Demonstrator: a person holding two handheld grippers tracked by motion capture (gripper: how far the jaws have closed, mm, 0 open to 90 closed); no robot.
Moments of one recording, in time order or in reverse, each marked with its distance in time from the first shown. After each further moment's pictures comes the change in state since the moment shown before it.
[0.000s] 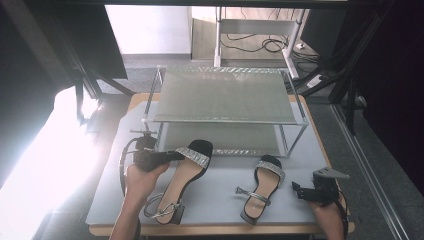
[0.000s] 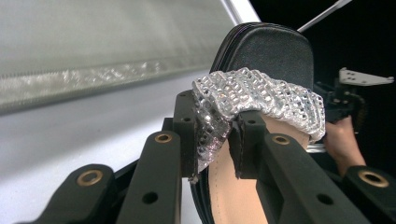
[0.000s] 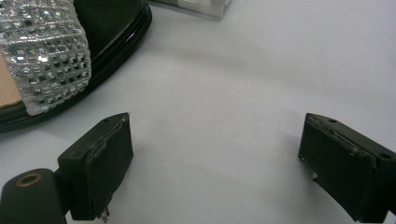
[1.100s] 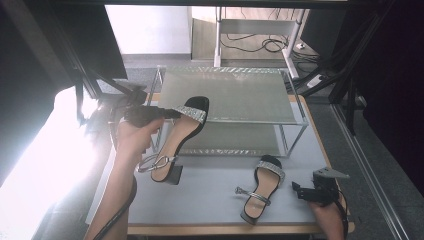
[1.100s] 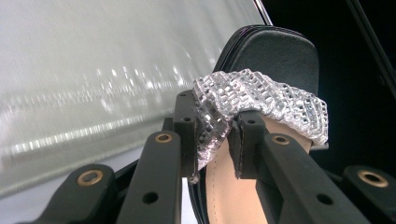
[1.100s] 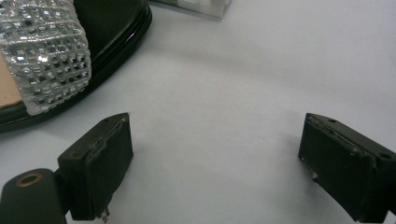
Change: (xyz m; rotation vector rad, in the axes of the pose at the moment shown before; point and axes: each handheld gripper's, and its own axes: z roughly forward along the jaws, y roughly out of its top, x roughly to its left) left arm -0.015 0.108 -0.035 -0.053 -0.030 -0.129; right arm 0.000 0.000 0.000 0.001 0.002 0.002
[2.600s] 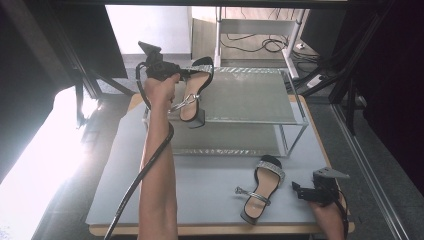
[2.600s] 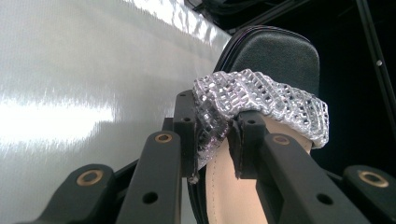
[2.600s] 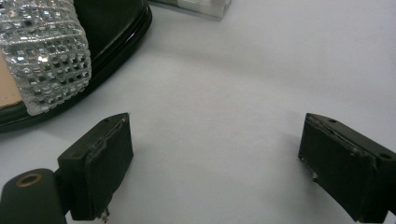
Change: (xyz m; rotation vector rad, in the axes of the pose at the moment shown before) left arm 0.025 0.123 0.071 -0.104 0.134 -0.244; right arm 0.000 0.000 0.000 -0.001 0.001 0.000
